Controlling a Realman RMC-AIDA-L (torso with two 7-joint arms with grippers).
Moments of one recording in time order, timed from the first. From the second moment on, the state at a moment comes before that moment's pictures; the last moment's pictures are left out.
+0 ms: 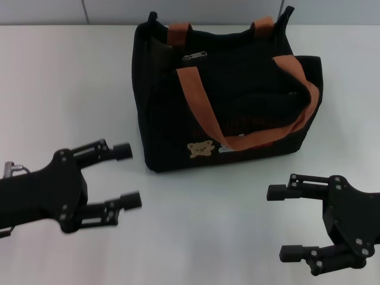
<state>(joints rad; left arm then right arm) -0.25 -2.04 0.85 0.63 1.66 1.93 -1.12 0.49 2.08 -0.50 -0.49 -2.20 -2.08 1.01</state>
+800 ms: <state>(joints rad) -0.44 -2.08 0.73 0.21 1.58 1.54 -0.80 0.49 2.08 -0.50 -0.45 -2.20 -2.04 1.01</state>
